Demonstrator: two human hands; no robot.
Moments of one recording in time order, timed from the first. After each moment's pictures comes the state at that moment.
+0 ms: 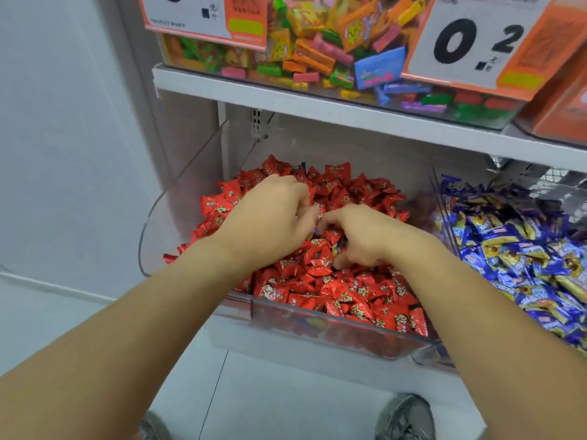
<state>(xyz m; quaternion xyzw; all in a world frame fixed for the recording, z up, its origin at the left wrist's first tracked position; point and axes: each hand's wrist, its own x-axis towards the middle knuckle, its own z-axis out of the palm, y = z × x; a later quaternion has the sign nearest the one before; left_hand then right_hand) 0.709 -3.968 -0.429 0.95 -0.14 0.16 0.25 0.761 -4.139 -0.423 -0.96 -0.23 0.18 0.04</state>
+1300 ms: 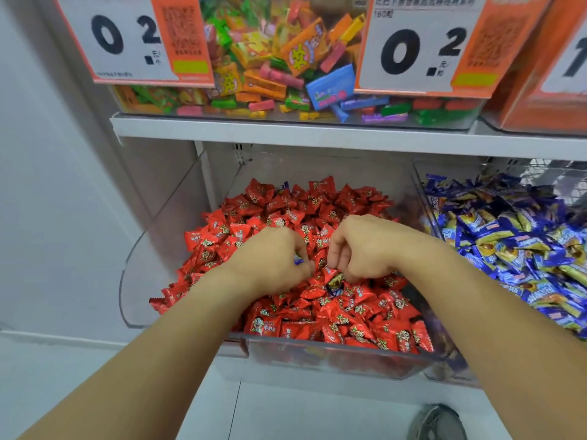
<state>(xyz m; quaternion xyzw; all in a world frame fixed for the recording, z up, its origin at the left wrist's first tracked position) 0.733 -3.985 -0.450 0.97 -0.09 -0.04 0.22 0.759 -4.157 -0.411 -0.95 -0.17 0.22 0.12</state>
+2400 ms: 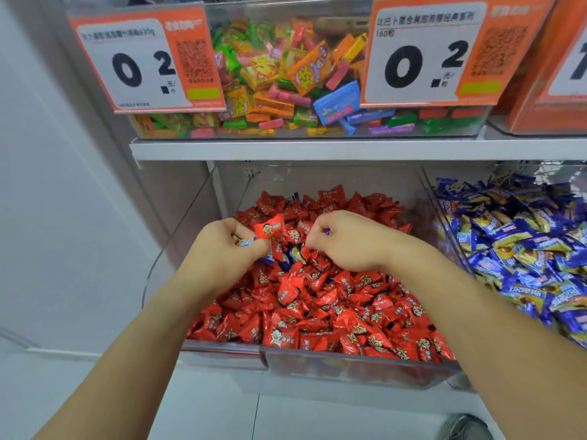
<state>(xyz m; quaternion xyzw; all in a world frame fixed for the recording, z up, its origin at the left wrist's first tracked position) 0.717 -3.927 -0.427 0.88 0.12 0.05 0.46 0.765 -4.126 -0.410 -0.93 -0.19 0.16 0.28</state>
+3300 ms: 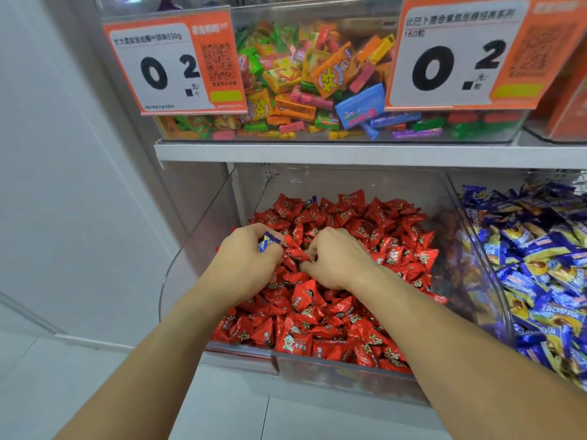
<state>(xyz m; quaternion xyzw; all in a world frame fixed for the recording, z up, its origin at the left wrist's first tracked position) 0.713 -3.933 -0.429 0.91 0.08 0.03 0.41 0.779 -4.084 -0.462 -0.96 -0.20 0.06 0.21</state>
